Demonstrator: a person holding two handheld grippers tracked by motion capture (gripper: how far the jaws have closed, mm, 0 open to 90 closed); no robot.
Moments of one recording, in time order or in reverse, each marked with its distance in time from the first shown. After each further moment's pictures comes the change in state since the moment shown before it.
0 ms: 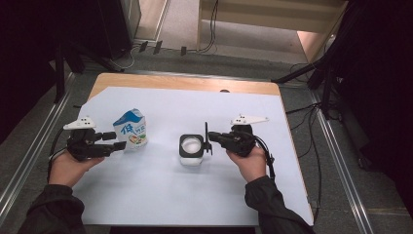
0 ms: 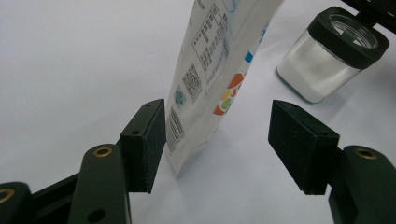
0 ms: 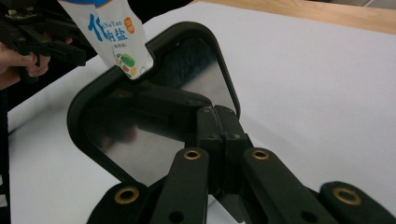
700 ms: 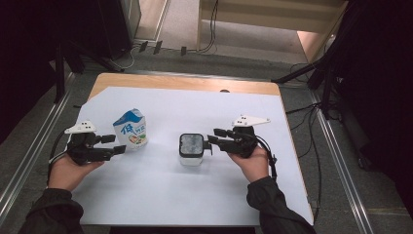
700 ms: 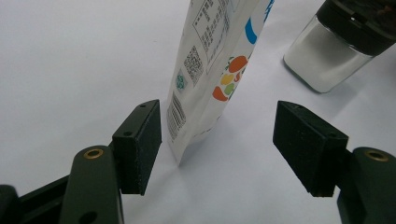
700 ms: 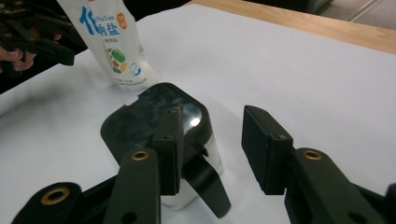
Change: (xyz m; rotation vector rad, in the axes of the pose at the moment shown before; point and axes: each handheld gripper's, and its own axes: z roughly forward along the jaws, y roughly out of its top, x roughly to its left) left arm -0.003 -0.006 0.002 0.023 0.034 0.008; right arm -0.004 -0.002 -0.005 -0.016 -0.034 -0.073
